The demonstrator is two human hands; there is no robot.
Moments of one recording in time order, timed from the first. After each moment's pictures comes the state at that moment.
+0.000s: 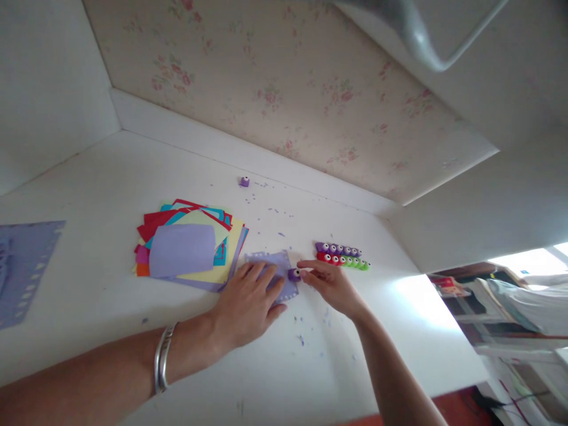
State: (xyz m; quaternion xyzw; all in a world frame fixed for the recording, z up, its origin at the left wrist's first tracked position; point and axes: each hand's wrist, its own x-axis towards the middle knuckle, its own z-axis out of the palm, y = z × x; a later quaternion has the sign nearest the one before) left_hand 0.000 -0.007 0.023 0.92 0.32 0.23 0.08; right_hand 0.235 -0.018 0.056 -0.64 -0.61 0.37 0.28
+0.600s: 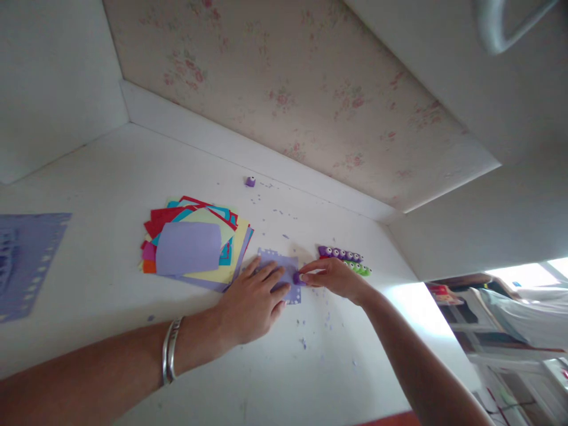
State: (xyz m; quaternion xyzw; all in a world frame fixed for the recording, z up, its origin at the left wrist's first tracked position) left_hand 0.002 -0.003 0.005 0.92 0.30 0.25 0.11; right_hand 0.245 0.013 0.075 -0.66 -0.56 0.48 0.12
